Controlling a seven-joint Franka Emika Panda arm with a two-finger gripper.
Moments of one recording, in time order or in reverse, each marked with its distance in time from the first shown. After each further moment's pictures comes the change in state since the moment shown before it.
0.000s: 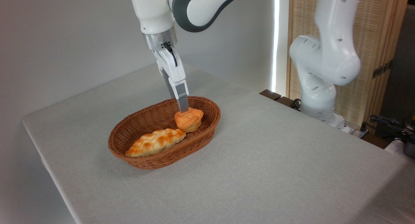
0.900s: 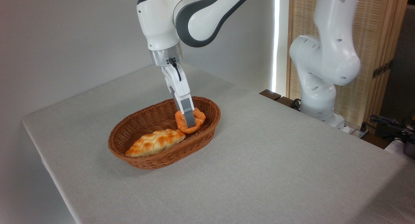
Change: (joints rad) arm 0.000 0.020 -0.010 -0.100 0.113 0.102 0.001
